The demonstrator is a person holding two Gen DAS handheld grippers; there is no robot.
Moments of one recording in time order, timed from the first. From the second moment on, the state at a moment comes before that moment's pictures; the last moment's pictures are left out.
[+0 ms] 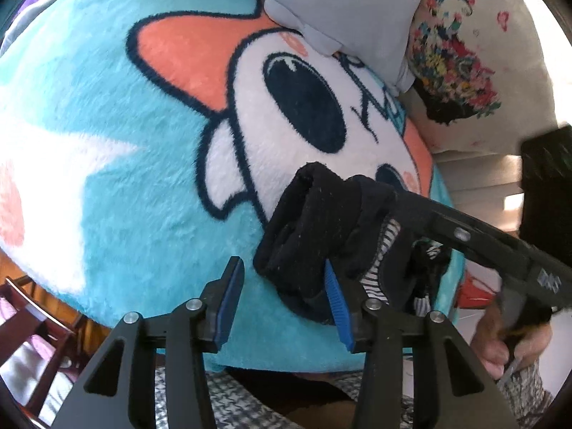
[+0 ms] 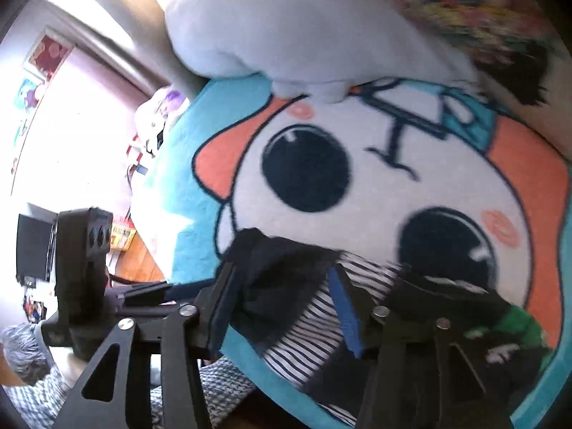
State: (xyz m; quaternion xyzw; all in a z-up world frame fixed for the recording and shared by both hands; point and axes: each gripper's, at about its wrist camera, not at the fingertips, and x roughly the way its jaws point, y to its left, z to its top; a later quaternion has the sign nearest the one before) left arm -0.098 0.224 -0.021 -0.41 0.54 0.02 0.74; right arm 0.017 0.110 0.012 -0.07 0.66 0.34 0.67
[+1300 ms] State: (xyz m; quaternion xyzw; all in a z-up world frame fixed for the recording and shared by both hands) left arm -0.068 0.167 -0.007 -0.34 0.52 -0.09 0.78; right arm 0.030 0.131 -0.005 -0.14 0.69 0.29 0.65
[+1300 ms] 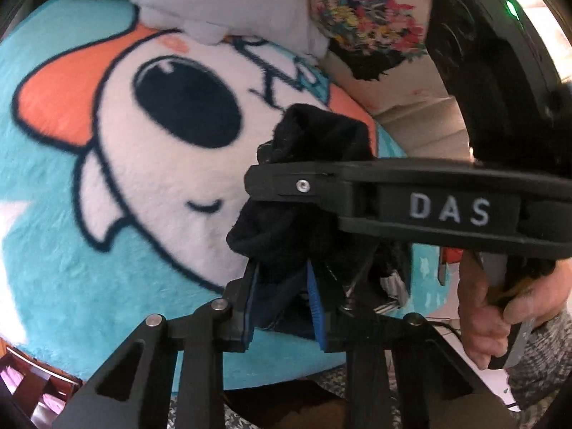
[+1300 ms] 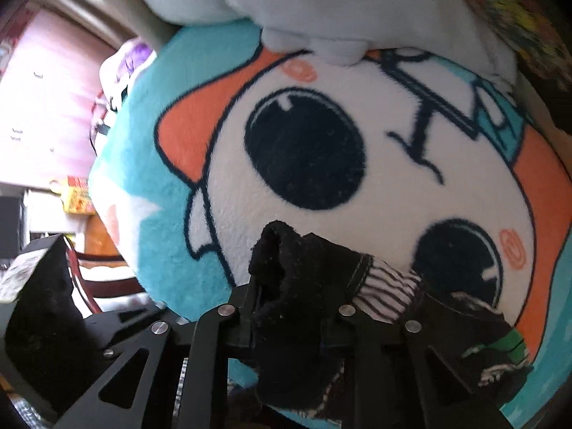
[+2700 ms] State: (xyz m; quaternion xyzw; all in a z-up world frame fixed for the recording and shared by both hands) left arm 0.018 -0.023 0.008 -0.21 0.63 -0.18 0.73; right arm 0.025 -0.168 0.078 0.24 0.57 0.25 0.75
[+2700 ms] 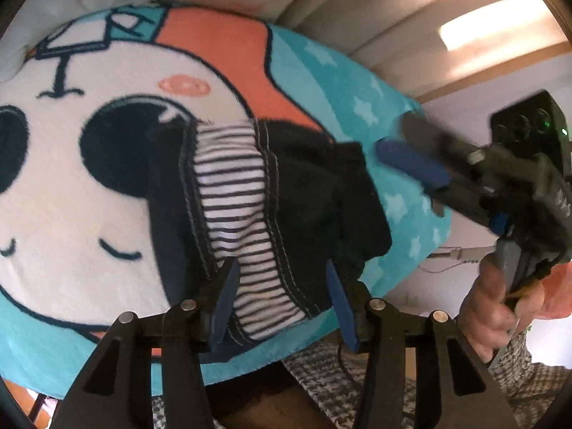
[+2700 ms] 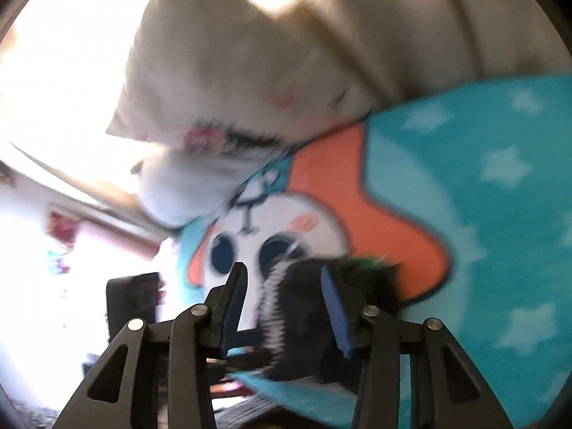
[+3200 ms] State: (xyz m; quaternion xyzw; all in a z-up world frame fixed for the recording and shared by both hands) left arm 0.010 0.022 0.023 -0.26 0.59 -0.17 0.75; right arm -0.023 -0.168 0.036 0.12 0.61 0.18 0.77
